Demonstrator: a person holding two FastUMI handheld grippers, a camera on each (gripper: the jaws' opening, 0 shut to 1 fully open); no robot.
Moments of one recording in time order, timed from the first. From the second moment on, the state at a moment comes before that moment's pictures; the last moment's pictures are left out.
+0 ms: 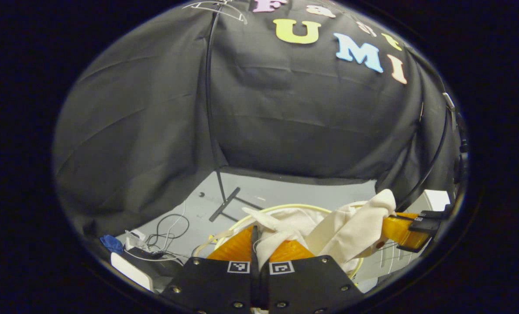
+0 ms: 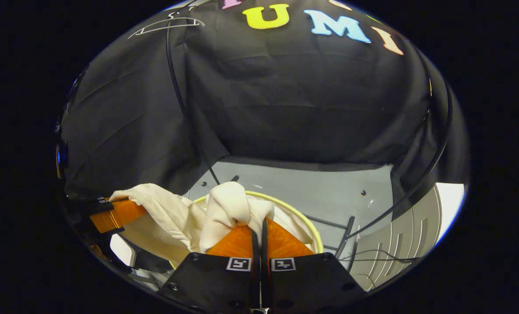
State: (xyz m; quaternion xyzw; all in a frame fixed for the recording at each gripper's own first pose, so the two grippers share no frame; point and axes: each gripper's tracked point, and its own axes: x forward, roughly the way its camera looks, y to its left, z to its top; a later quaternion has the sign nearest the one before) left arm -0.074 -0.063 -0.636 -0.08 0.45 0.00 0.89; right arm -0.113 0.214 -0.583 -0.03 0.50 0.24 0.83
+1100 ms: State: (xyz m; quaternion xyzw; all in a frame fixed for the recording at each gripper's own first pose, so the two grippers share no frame) left arm -0.052 -0.053 -0.593 -0.08 0.41 0.03 0.91; right arm -0.087 0.210 -0.555 -0.04 0.46 0.22 0.86
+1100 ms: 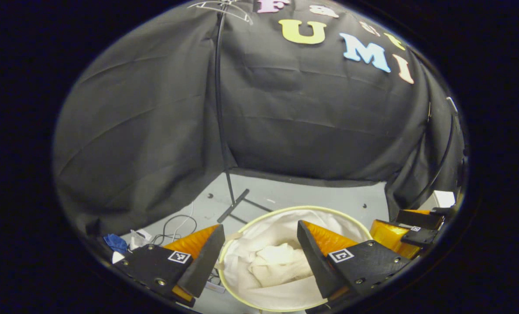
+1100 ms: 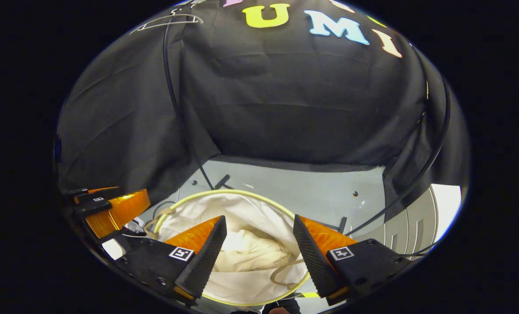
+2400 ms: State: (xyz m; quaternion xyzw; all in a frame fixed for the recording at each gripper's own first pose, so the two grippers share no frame) left arm 0.022 -0.032 -0.148 -0.05 0.09 -0.04 0.99; right arm 0.006 0.079 -0.119 -0.04 0.12 0.12 0.99
